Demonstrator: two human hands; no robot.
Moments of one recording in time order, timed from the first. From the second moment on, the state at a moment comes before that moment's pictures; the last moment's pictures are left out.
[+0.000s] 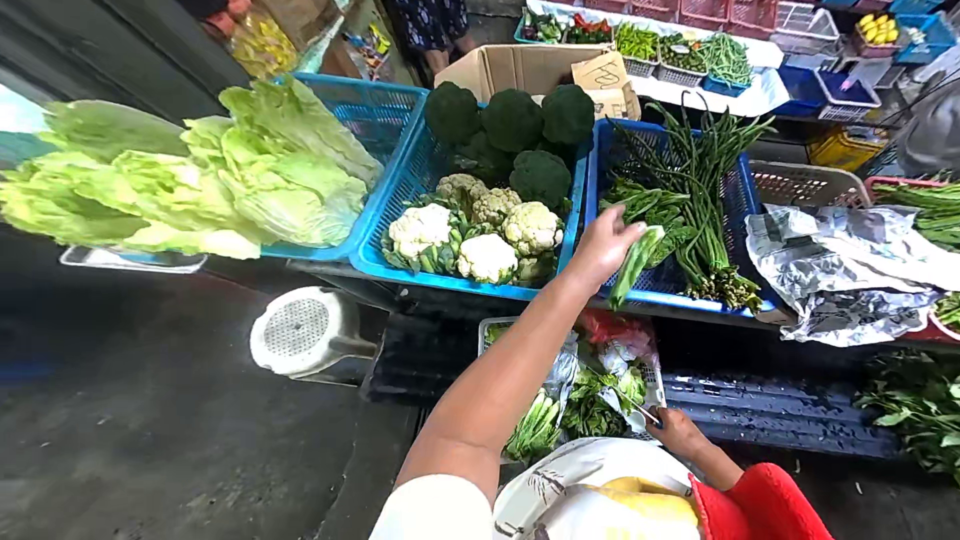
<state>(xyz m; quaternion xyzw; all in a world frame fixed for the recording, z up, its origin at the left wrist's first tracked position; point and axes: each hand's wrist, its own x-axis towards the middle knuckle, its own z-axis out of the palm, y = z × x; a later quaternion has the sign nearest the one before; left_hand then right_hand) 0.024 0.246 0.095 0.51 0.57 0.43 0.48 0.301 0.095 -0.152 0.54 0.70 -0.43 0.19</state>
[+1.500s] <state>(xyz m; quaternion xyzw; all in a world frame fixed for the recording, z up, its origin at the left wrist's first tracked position) -0.039 0.052 -0.062 0.26 0.54 0.54 0.59 0.171 0.133 -0.035 0.42 0.82 -0.37 0.10</state>
